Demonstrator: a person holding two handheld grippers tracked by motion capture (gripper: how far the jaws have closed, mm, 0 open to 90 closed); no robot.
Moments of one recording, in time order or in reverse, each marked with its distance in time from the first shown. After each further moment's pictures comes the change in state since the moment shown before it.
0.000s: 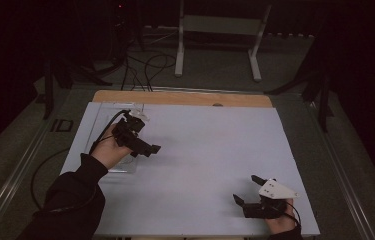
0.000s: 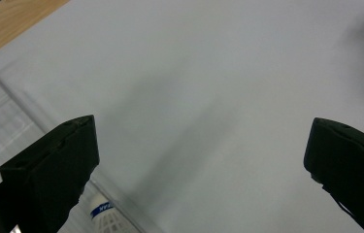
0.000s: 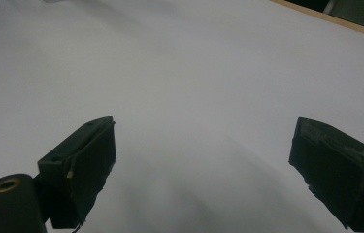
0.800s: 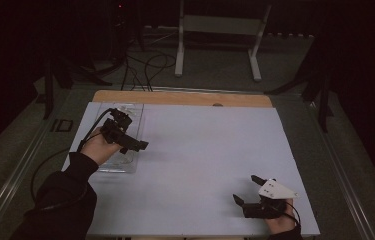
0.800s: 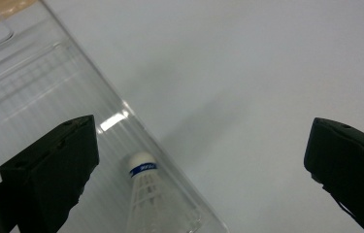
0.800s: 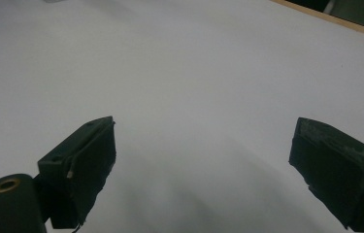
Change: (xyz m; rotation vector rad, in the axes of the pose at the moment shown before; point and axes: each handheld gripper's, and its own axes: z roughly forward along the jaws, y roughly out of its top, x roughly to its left) left arm 0.033 -0.018 -0.006 0.026 0.039 -0.157; right arm 0.000 0.000 0.000 0.001 0.000 0.004
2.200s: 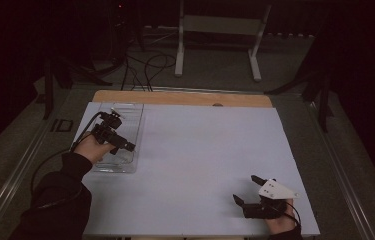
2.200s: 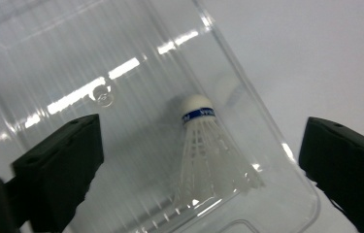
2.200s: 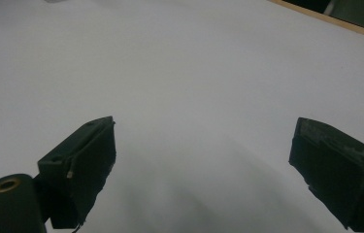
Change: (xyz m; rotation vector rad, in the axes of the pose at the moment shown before) left arm 0.038 -0.021 0.014 0.195 0.070 -0.137; right arm 0.000 0.000 -0.001 -0.003 0.001 -0.008
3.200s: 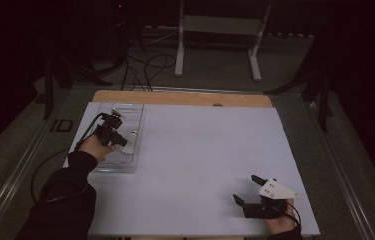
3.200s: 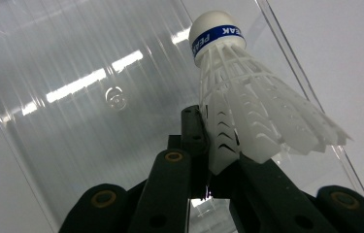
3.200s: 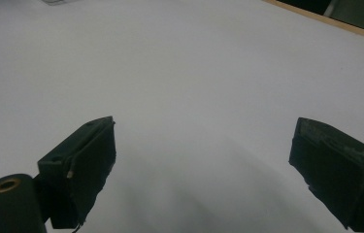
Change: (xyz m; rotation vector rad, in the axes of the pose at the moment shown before) left arm 0.019 0.002 0.029 0.035 0.020 -0.067; right arm -0.001 0.000 0.000 -0.007 0.001 0.004
